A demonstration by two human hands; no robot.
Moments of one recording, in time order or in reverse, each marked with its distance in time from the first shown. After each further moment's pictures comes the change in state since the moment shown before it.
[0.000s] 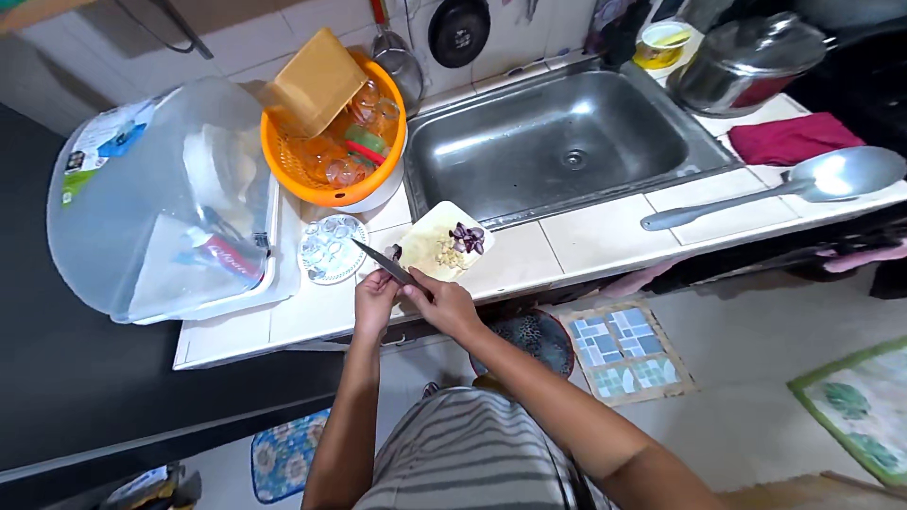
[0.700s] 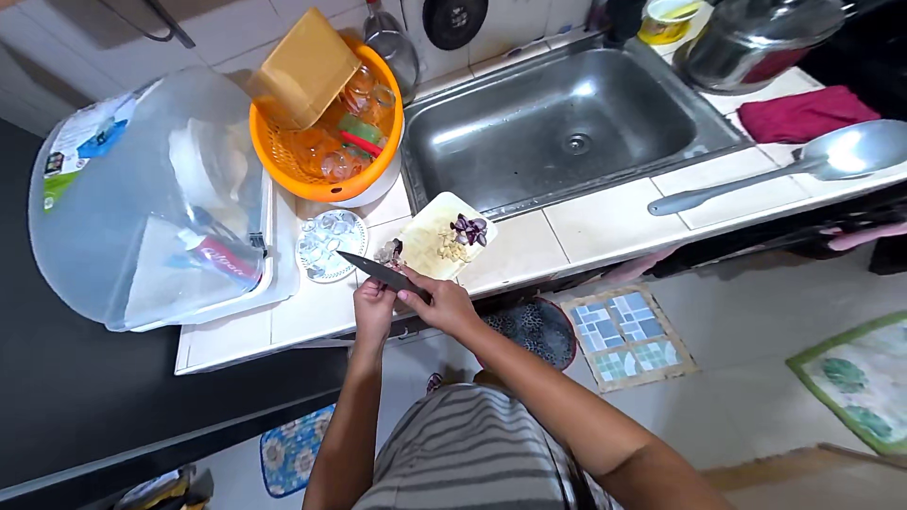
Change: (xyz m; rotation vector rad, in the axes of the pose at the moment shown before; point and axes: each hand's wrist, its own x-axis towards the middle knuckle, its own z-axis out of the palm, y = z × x) left_hand -0.002 -0.021 -0.006 -0.131 -0.015 0.205; right_hand 0.003 0.001 0.010 0.026 -0.057 -0.025
